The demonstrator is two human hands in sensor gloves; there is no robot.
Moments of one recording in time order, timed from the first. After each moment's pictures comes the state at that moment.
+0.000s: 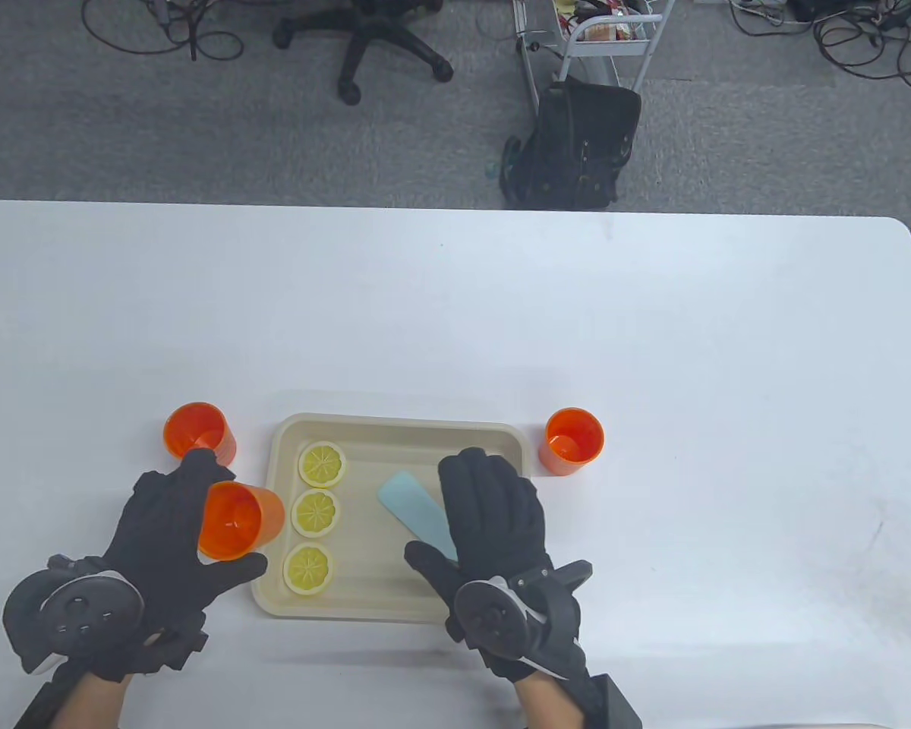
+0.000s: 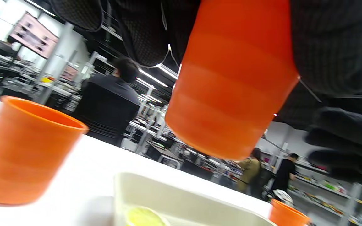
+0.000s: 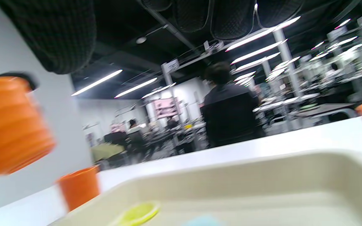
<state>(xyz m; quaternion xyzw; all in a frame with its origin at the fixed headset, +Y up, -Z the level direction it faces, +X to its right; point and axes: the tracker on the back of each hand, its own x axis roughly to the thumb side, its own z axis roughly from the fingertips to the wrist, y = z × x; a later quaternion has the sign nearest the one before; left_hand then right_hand) -0.279 -0.657 -0.048 0.13 -0.17 0.25 0.95 0.047 -0.657 -0.076 0.24 -0.11 0.95 0.17</state>
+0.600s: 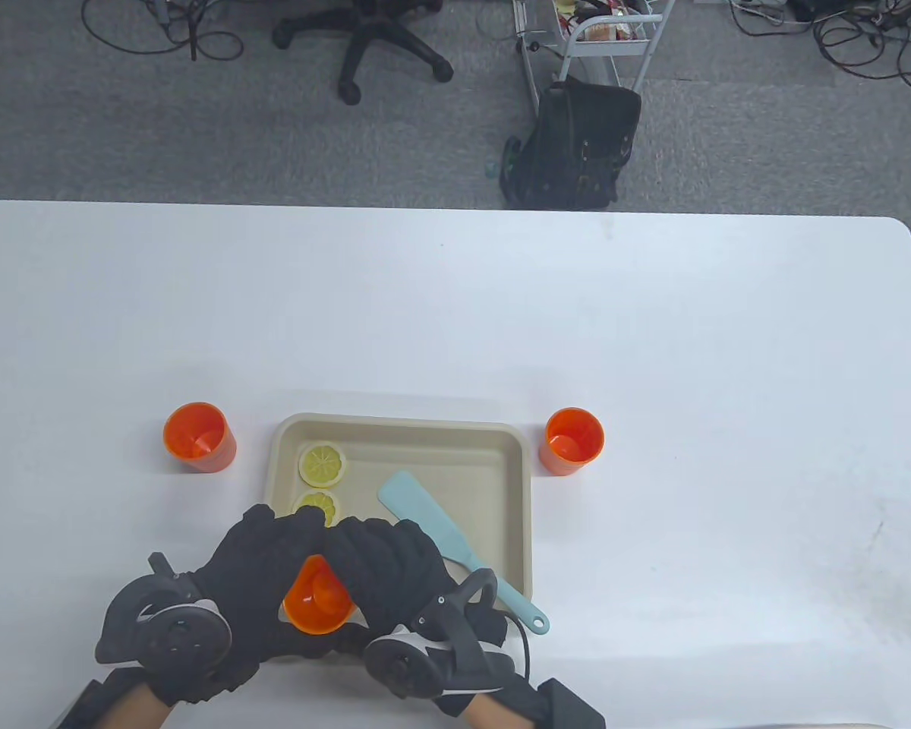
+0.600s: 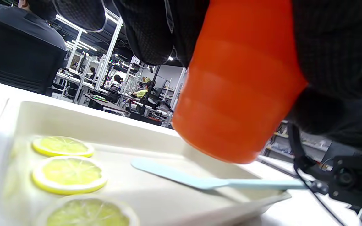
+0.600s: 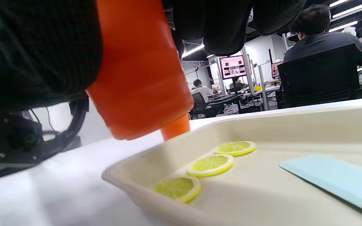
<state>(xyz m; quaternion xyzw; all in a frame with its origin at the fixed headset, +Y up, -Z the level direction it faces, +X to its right) -0.220 -0.677 -0.045 0.03 -0.32 0.20 0.93 -0.013 -0.676 -0.047 0.39 -0.06 0.91 0.13</state>
